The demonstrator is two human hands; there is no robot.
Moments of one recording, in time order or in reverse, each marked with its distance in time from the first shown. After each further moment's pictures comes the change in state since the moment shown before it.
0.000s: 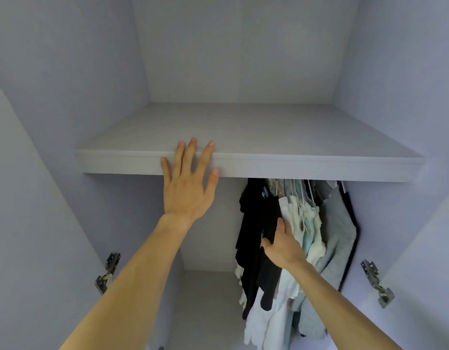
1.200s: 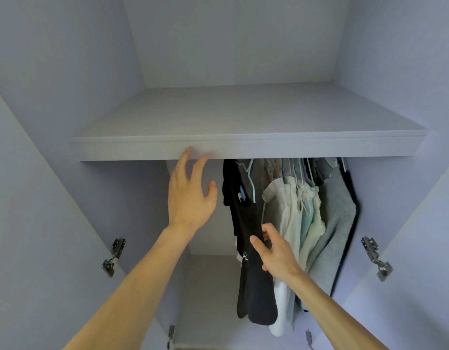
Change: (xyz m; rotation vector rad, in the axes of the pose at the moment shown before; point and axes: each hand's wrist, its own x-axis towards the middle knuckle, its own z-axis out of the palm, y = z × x) left_hand -0.053 0.017 0.004 -0.320 0.008 -0.085; right_hand -0.073 -0.002 0.022 0.625 -0.055 -0.177
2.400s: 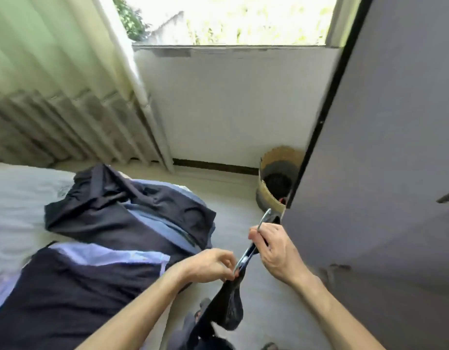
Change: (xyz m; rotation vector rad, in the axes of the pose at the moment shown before) left_hand -0.521 0.118 -0.157 -0.315 -0.037 -1.708; right_hand -0.263 -0.006 0.261 -0.156 -1.553 -1.071
